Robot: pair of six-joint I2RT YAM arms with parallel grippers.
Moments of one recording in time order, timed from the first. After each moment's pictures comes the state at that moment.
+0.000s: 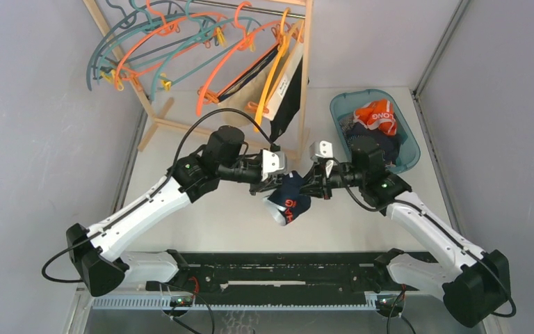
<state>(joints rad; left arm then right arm) -0.81 1.23 1.21 -0.48 0.62 0.47 0.52 1.06 0.81 -0.15 -1.01 -0.23</state>
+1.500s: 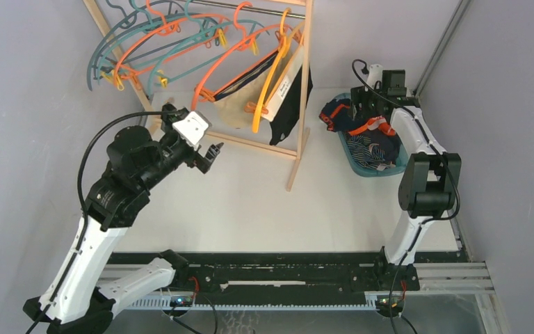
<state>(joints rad) -0.56 0.89 1.36 -0.64 0.07 0.43 -0.03 1.86 1.61 -0.44 -0.29 -0.13</state>
